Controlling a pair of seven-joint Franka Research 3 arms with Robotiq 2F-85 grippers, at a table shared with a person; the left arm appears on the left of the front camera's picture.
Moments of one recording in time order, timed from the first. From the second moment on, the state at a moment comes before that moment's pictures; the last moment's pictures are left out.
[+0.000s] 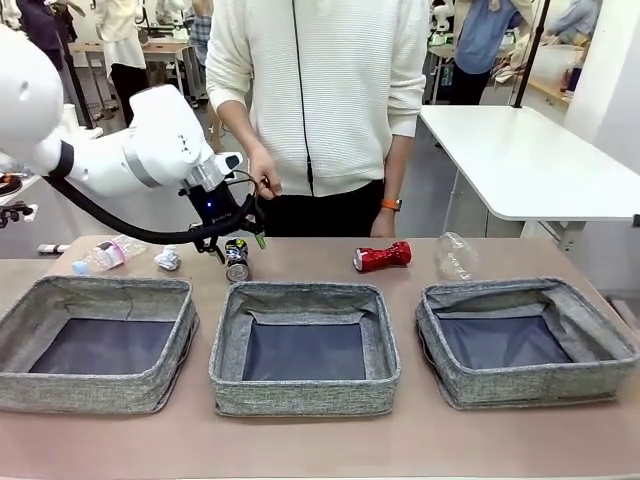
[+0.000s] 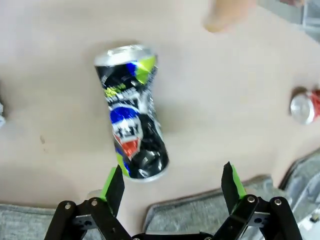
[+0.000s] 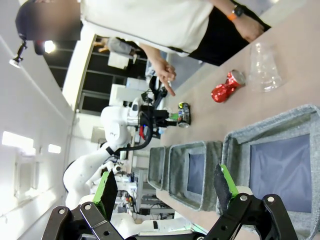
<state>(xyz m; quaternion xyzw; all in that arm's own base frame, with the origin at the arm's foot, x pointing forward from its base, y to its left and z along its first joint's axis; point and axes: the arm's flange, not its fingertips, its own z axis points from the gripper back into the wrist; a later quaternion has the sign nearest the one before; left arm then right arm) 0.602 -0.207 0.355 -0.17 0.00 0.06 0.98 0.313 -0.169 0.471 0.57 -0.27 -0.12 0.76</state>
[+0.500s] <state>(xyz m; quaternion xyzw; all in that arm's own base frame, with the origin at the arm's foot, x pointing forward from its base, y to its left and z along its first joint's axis) 0.613 -0.204 0.332 -0.14 -0.03 0.10 0.98 0.313 -0.169 0.471 0.57 -0.27 -0.12 0.76</state>
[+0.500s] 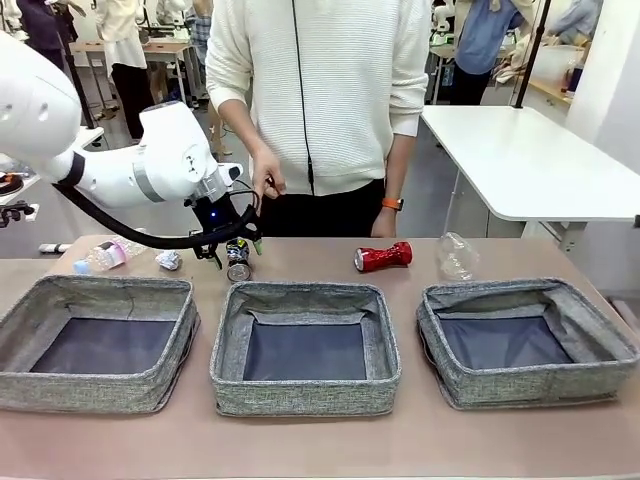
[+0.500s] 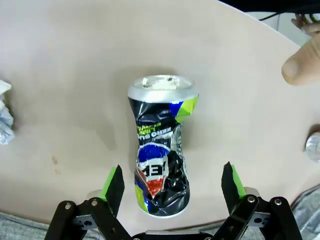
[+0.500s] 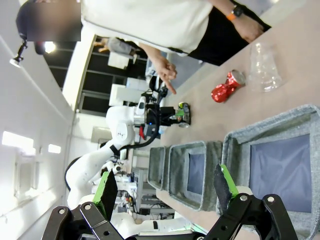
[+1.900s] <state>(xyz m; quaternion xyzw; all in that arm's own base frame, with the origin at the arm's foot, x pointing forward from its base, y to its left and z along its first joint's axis) 0.614 -0.210 0.328 -0.08 -0.06 0.10 0.99 0.313 -0.169 0.471 0.57 -0.27 -0.12 0.76</state>
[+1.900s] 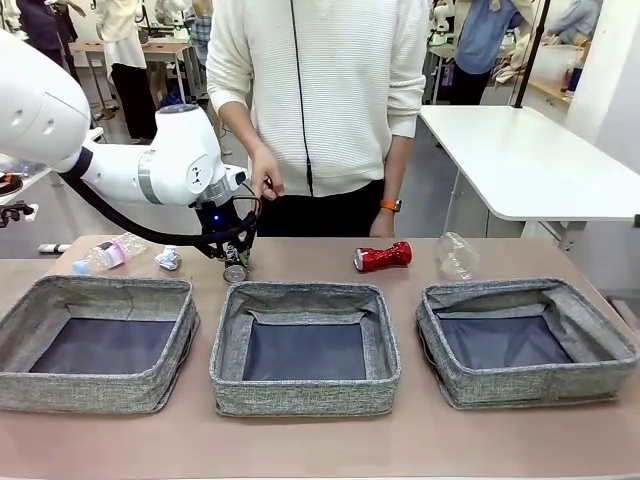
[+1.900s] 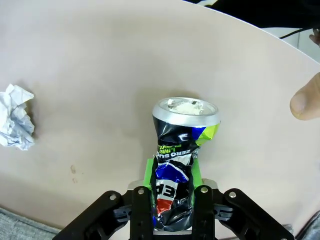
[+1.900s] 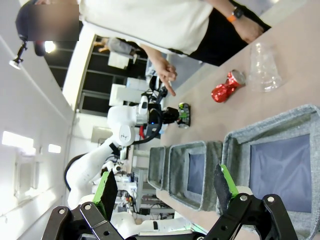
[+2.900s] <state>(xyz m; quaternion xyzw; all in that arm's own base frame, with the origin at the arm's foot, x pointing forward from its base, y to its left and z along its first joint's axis) 0.442 -0.126 0.535 -0.09 -0.05 0.12 0.99 0.313 -0.169 0.472 0.57 -0.27 -0.12 0.76</state>
